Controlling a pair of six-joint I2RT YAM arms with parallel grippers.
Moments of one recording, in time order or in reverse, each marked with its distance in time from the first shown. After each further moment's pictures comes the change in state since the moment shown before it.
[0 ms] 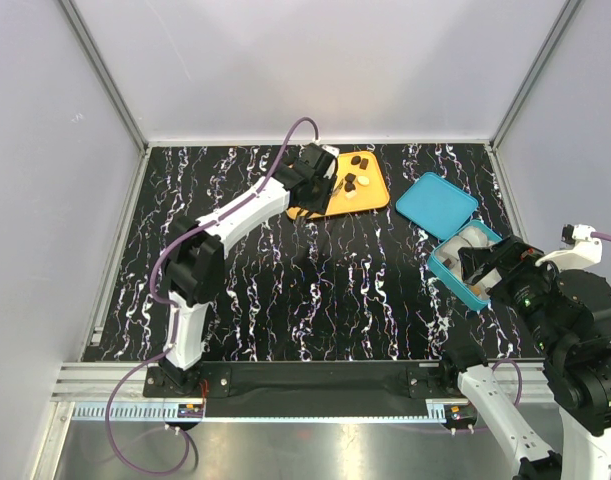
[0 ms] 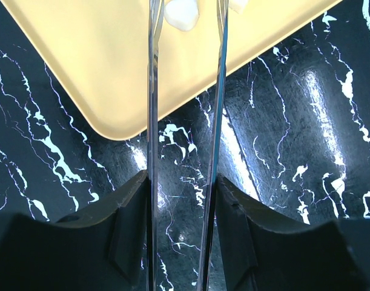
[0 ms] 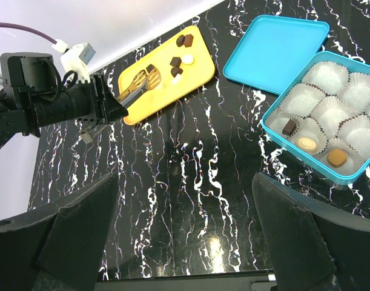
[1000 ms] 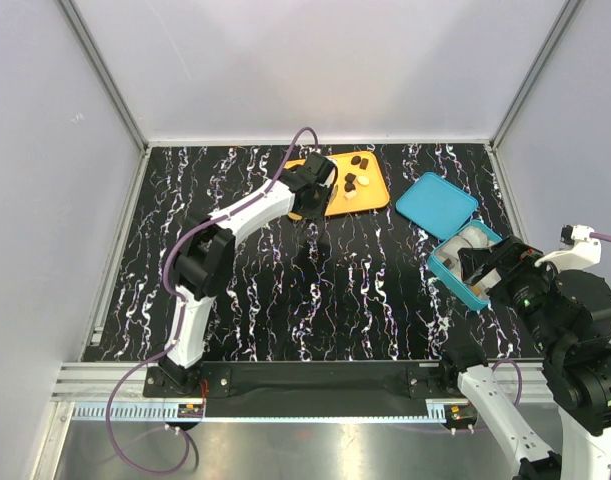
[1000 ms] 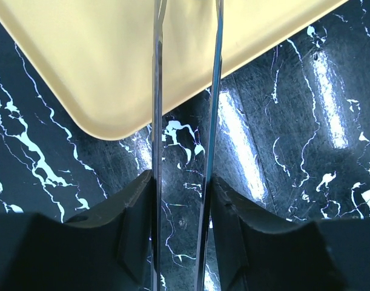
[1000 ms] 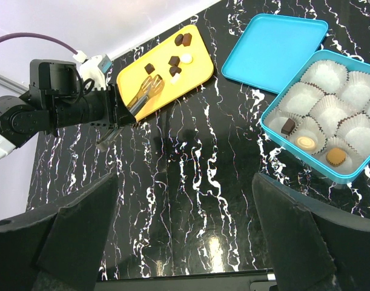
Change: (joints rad) left arm 0.018 0.079 -0.018 0.011 0.013 -0.019; right arm 0.000 -0.004 -0.009 0.001 0.003 0.000
